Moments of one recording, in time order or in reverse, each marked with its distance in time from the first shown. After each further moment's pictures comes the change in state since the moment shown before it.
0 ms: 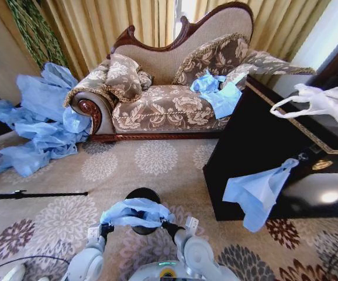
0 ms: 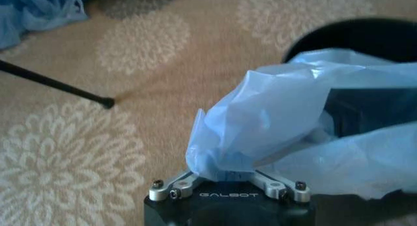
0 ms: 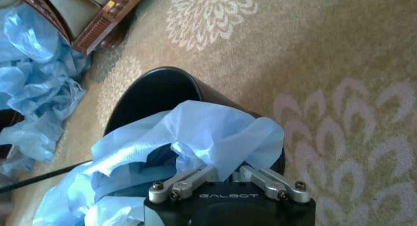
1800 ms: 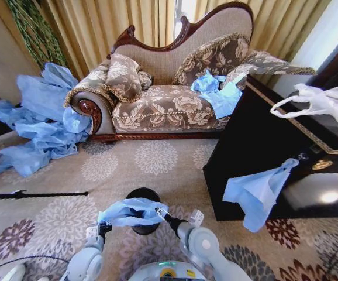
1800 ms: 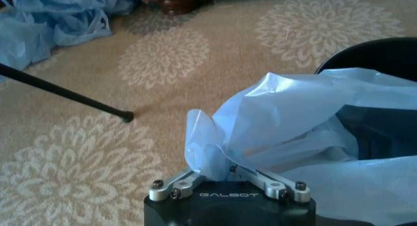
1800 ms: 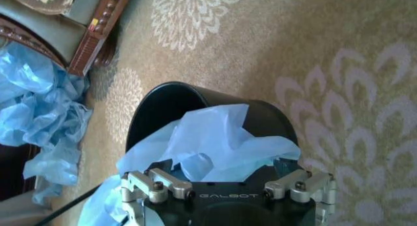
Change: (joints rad) left arm -0.043 -0.001 -0.013 0.023 -0.003 -0.048 -0.051; right arm 0.015 0.017 0.060 0.086 0.262 0.019 0.151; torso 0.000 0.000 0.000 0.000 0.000
